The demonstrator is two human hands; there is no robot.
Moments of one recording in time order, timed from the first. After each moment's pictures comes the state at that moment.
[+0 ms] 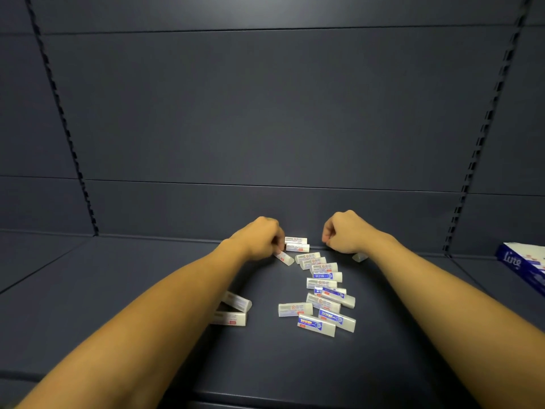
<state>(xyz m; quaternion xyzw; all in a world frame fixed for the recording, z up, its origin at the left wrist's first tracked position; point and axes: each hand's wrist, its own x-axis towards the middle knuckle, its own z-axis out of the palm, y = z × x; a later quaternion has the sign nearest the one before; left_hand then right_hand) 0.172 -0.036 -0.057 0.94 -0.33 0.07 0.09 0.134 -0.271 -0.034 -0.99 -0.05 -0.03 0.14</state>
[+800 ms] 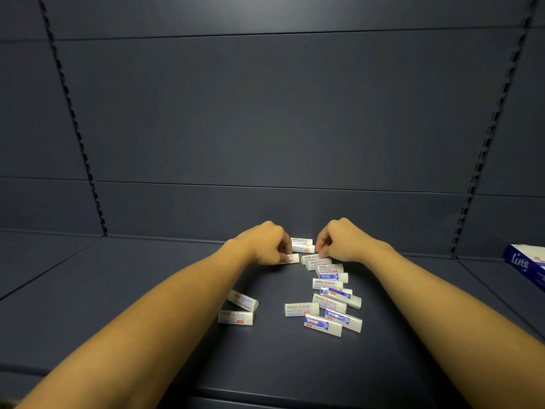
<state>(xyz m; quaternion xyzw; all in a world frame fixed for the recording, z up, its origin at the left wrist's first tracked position) 0.162 -0.034 -0.054 0.94 -0.33 0.02 0.08 0.134 -0.257 -0.049 -0.98 -0.12 -0.03 0.16</state>
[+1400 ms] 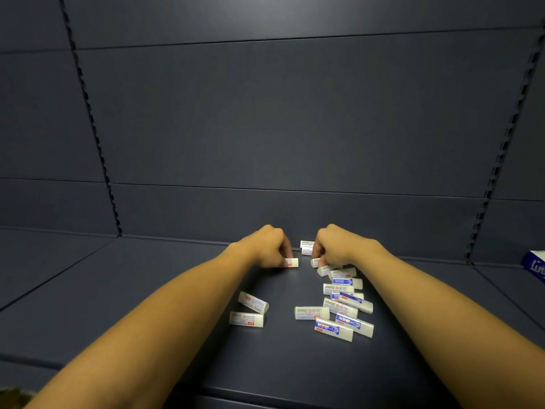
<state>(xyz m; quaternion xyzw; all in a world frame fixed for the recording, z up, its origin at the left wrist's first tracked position) 0.157 -0.020 -0.053 0.96 -0.27 -0.02 0.12 0.150 -0.228 -0.053 -0.99 -0.16 0.02 0.06</state>
